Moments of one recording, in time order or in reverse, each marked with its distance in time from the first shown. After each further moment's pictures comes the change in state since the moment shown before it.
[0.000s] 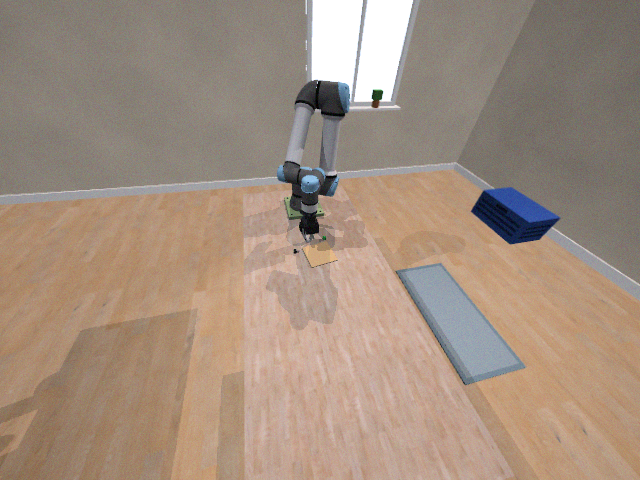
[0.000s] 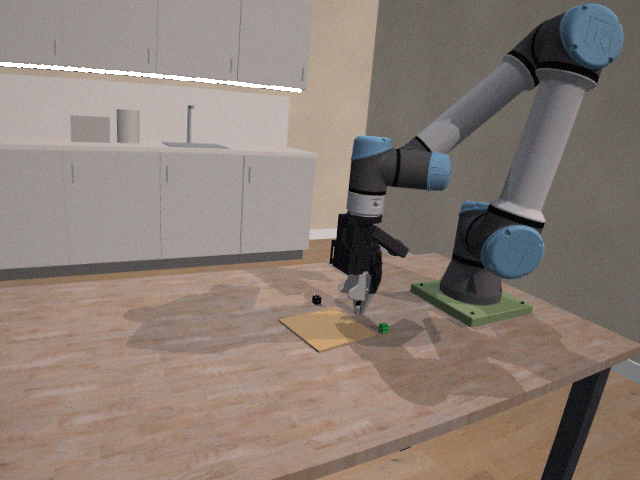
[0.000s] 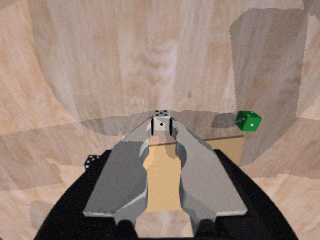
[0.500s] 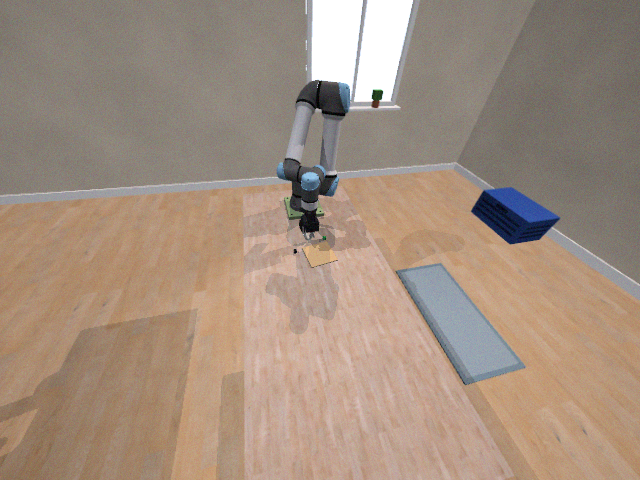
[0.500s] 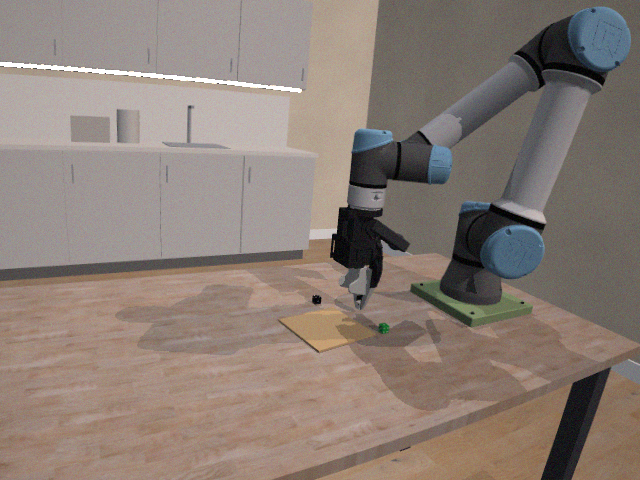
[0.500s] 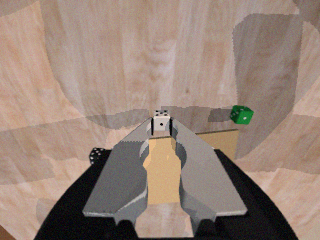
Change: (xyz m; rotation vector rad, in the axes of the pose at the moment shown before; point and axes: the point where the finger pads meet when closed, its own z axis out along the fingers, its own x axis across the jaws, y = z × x) arm 0.000 0.000 -0.013 0.000 0.000 0.000
